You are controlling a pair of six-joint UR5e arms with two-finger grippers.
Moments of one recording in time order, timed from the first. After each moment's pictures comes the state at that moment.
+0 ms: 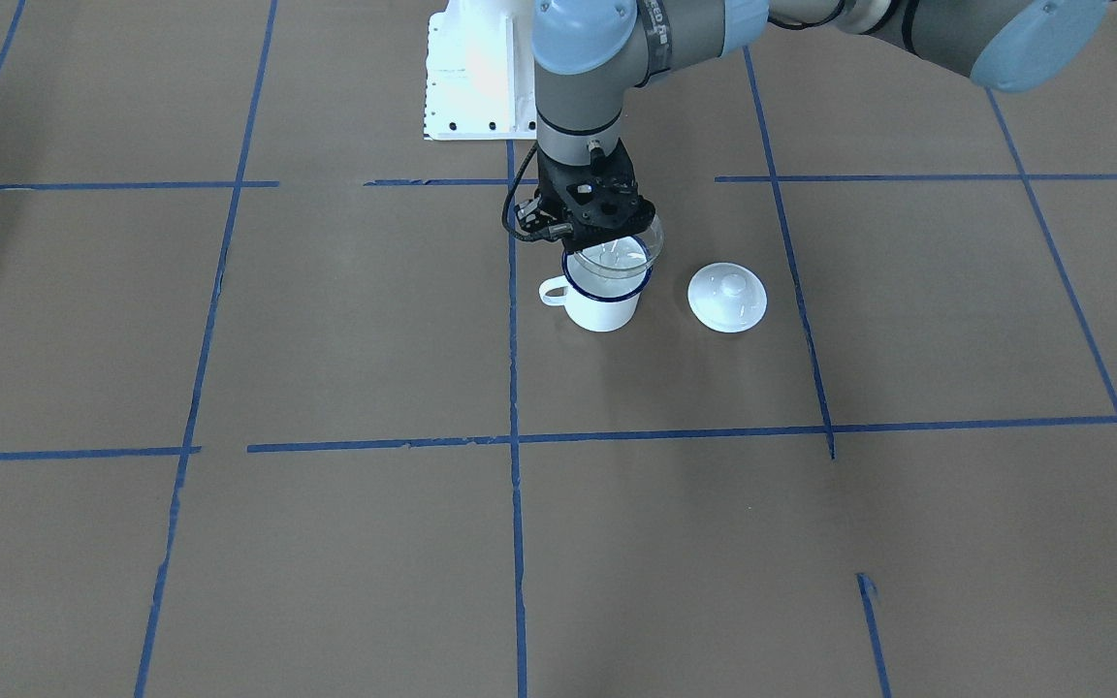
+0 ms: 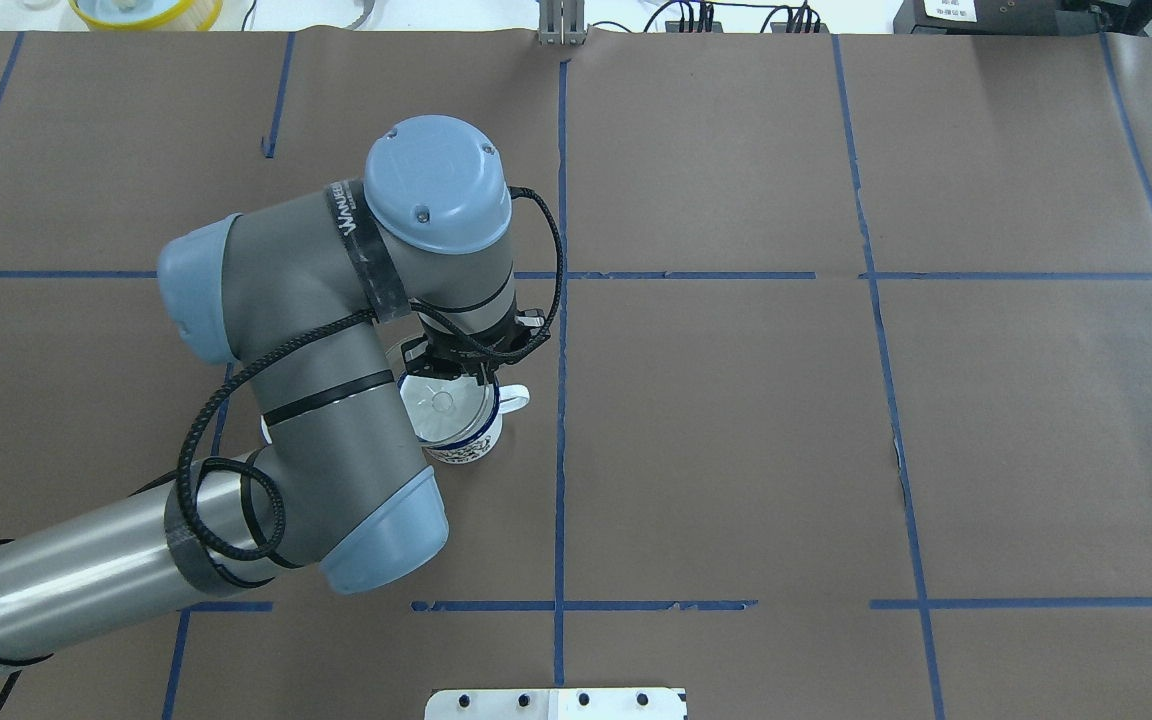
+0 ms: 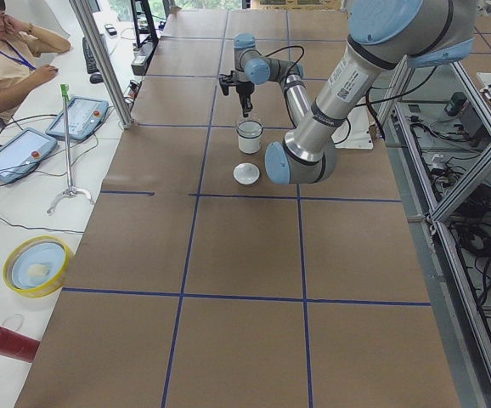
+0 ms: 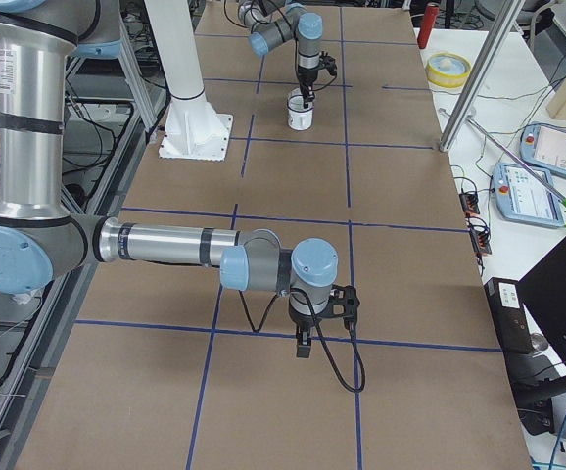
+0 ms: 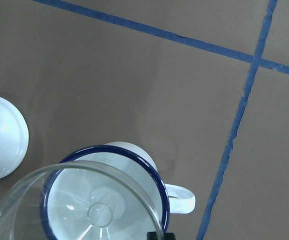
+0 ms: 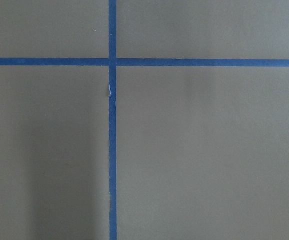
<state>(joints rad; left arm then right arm) -0.55 -2.40 -1.80 -1.23 -1.93 -1.43 1.57 -1.68 1.66 -1.57 2.29 0.01</state>
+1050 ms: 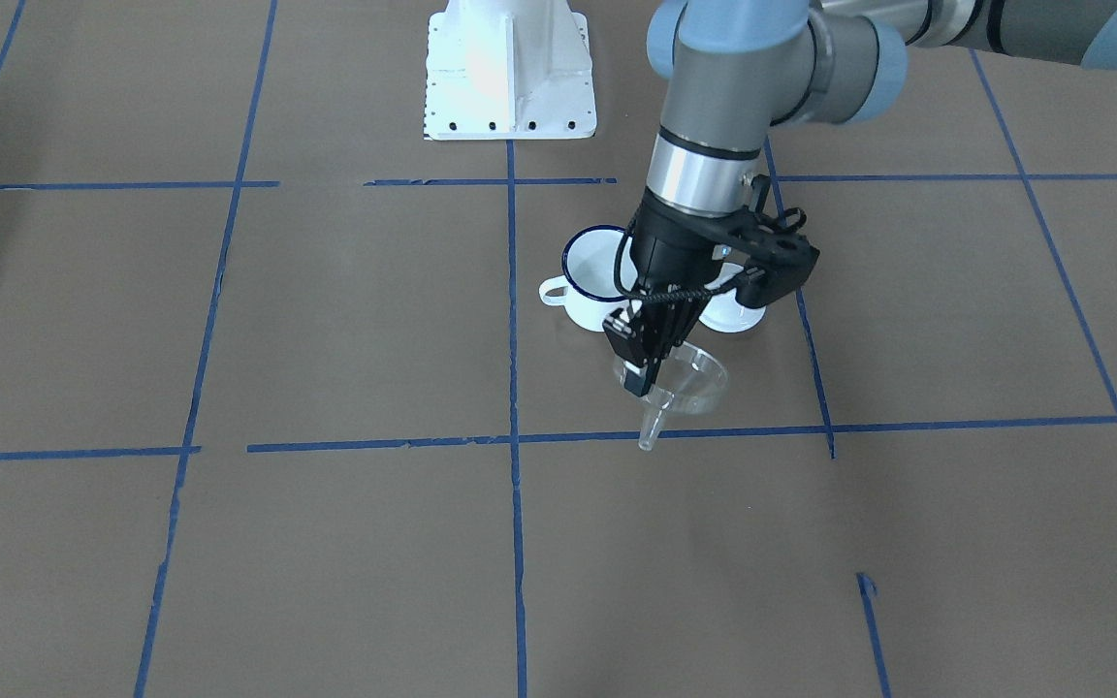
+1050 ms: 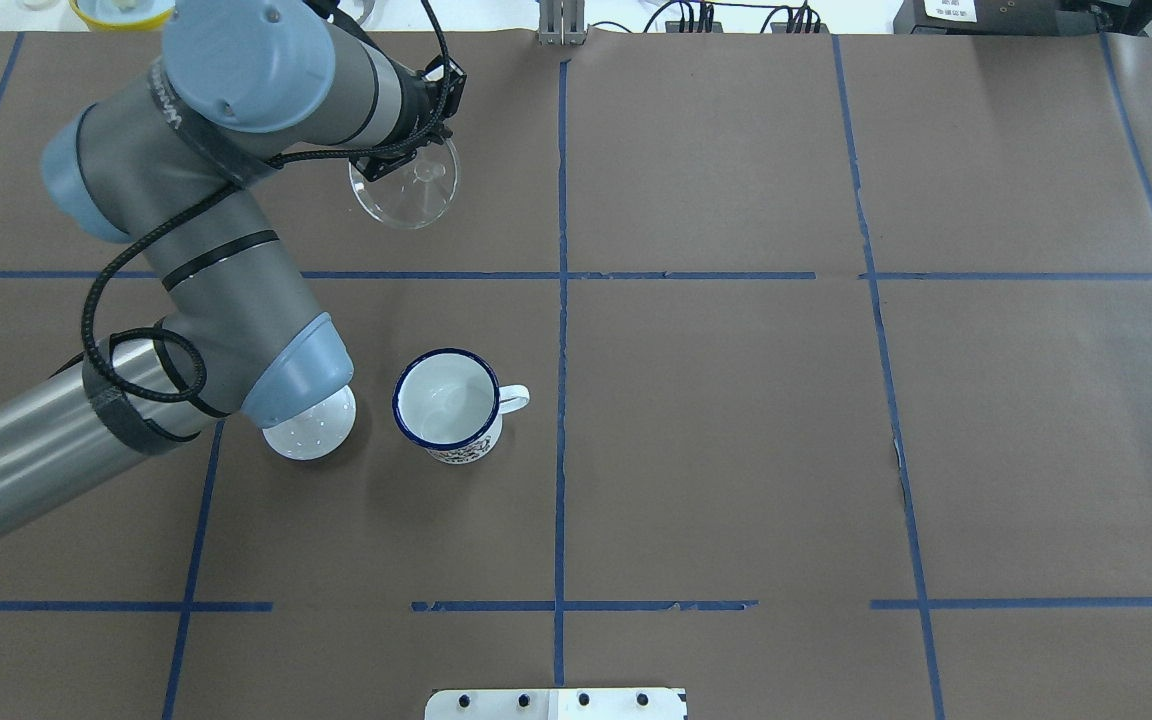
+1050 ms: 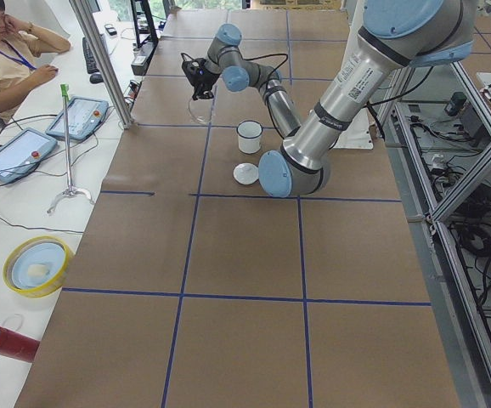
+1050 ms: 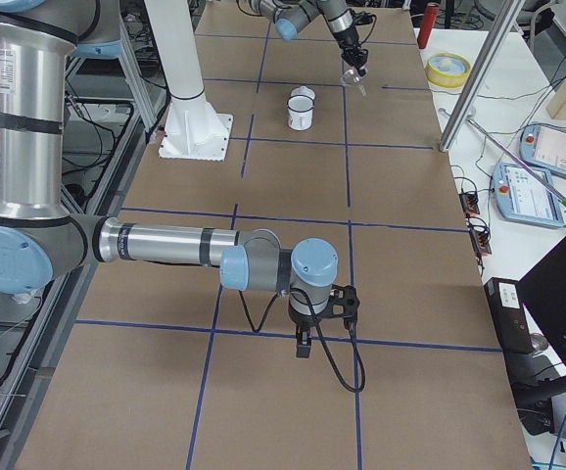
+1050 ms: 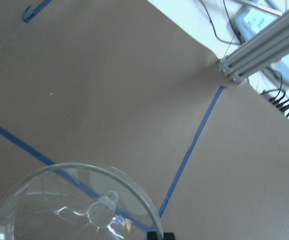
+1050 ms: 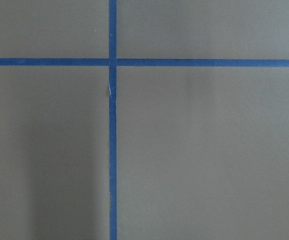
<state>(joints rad) -0.75 -2.30 -1.60 -1.91 -1.61 -1.91 1.57 -1.68 1.66 -1.57 2.29 0.01</state>
